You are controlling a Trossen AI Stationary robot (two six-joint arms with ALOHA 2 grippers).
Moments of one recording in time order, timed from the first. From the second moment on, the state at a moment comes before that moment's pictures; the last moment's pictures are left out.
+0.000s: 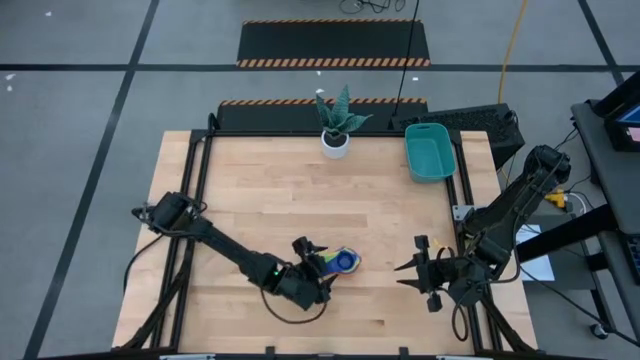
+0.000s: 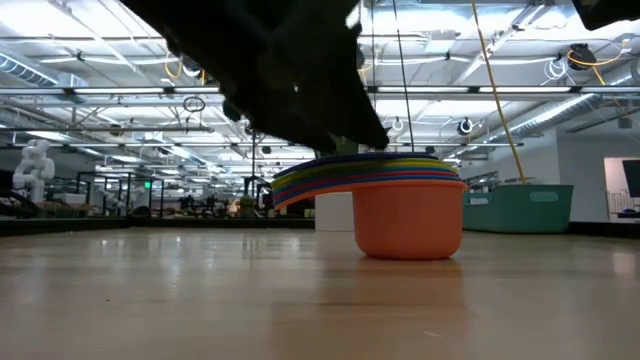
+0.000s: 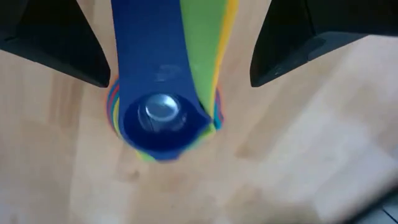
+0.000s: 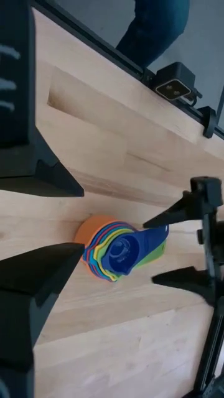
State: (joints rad) left arm -0.48 1.98 1.23 -0.06 -0.72 -0.49; right arm 0.89 1.09 0.72 -0.42 0.64 0.40
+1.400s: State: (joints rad) left arm -0.40 1.98 1.23 -0.08 -0.50 -0.67; right arm 0.89 1.09 0.72 -0.40 0.66 0.49
